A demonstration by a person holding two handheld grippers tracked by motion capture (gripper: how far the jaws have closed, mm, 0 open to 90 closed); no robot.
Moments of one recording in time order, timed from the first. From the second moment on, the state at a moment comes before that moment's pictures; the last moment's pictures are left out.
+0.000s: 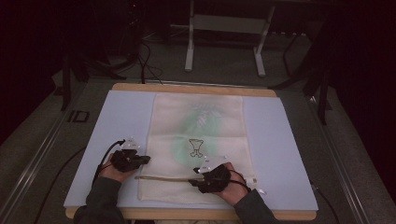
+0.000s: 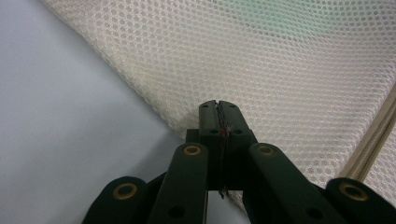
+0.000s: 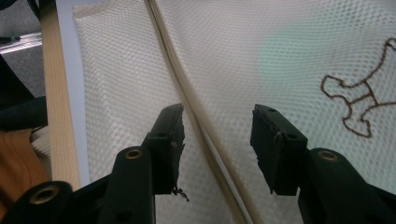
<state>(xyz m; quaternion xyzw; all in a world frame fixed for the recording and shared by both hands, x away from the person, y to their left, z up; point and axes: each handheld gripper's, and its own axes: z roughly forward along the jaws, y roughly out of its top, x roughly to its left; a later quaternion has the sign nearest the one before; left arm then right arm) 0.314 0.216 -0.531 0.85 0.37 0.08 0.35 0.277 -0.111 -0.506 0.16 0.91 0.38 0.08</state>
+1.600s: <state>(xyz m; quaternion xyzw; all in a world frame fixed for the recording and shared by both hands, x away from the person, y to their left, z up) 0.314 0.215 -0.531 0.86 0.37 0.08 0.35 0.274 -0.049 -0.513 0.11 0.91 0.39 0.06</state>
